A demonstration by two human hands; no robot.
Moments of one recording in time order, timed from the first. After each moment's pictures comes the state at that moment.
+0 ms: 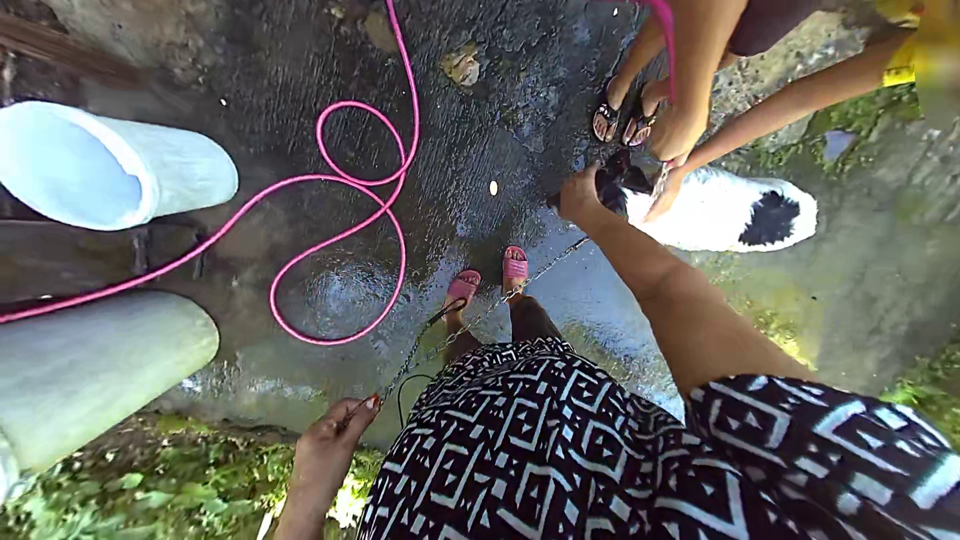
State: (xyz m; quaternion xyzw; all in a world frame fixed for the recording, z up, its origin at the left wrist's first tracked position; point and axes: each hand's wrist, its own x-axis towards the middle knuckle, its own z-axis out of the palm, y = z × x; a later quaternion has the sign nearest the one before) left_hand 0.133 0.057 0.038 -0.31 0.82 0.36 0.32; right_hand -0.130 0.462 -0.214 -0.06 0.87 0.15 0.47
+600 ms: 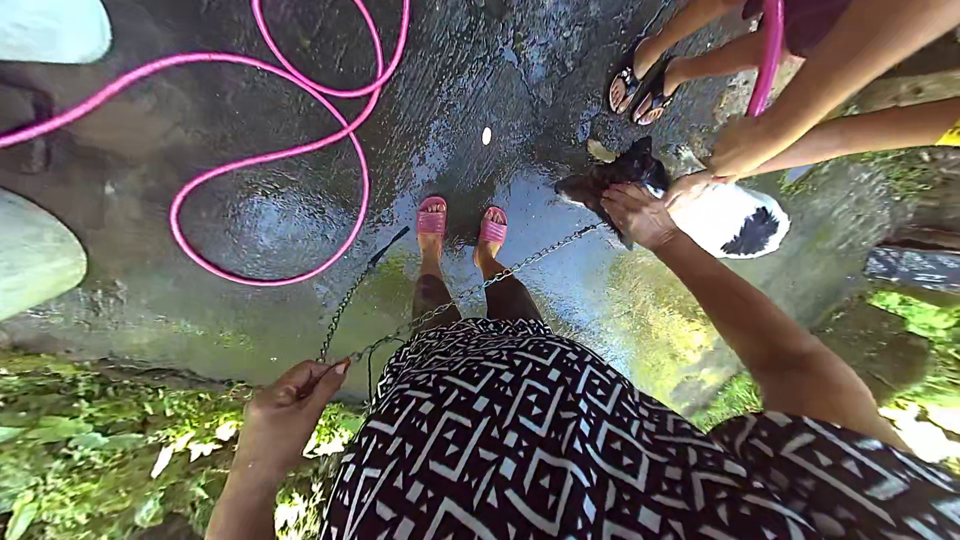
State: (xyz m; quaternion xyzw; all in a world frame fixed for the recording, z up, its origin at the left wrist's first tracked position) left_hand 0.131 0.030 -0.004 -0.31 0.80 0.40 0.34; right_hand -0.060 0.557 -0.172 -0.33 0.91 -0.13 0.20
